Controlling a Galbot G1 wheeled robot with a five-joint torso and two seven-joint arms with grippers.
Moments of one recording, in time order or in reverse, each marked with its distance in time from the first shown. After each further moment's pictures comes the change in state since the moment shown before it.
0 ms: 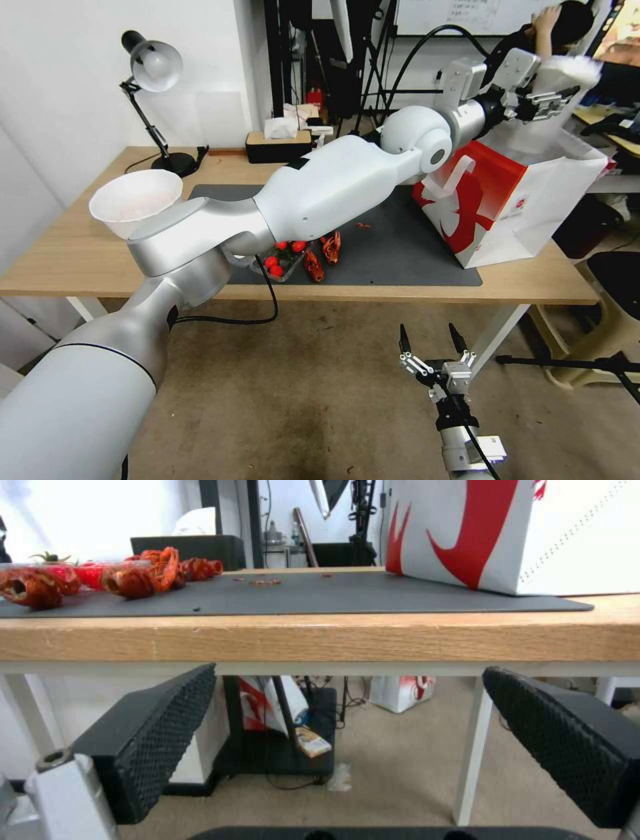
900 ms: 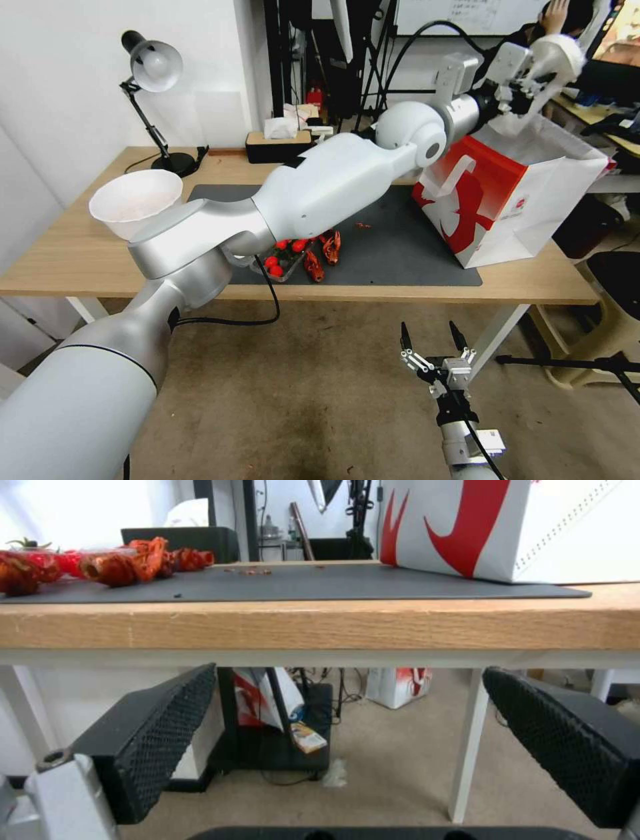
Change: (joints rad) left arm -0.004 -0.001 -0.052 0.035 0.025 0.044 -0.007; right arm 0.031 -0.011 -0.005 -0.024 0.015 -0.007 0.002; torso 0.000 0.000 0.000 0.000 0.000
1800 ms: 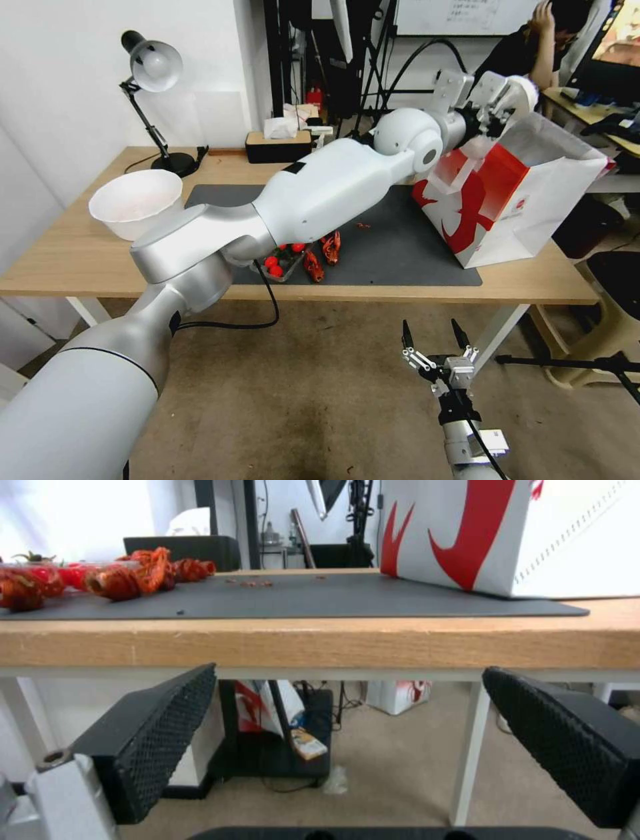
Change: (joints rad) left arm 0.026 -0.002 0.009 -0.006 0.021 0.166 -0.073; right arm -0.014 -0.006 0.011 0.021 -0.002 0.000 0.001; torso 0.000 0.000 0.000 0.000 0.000
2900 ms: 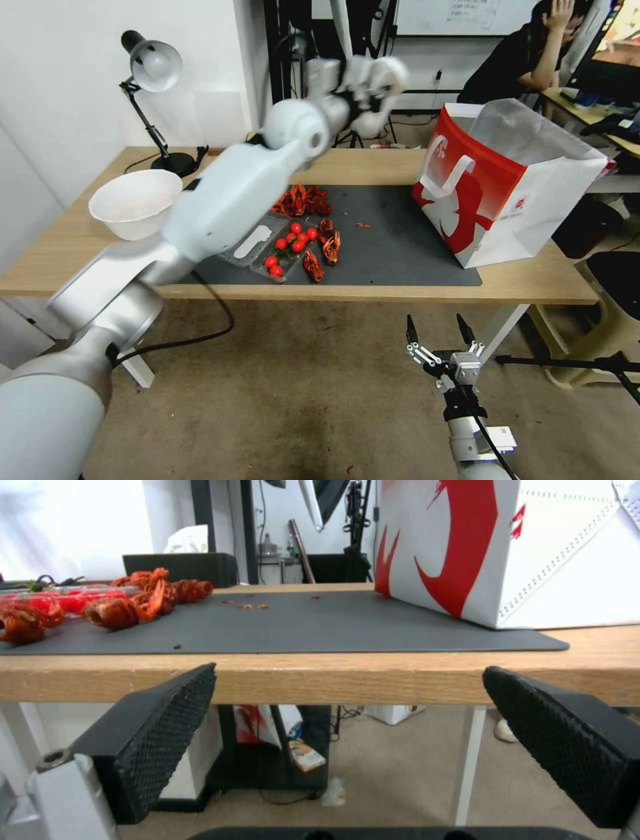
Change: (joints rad) left arm 0.085 0.212 -0.192 -0.194 0.025 0.100 -0.048; right arm -0.018 -0.008 0.017 0.045 0.013 -0.010 0.001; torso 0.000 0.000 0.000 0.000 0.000
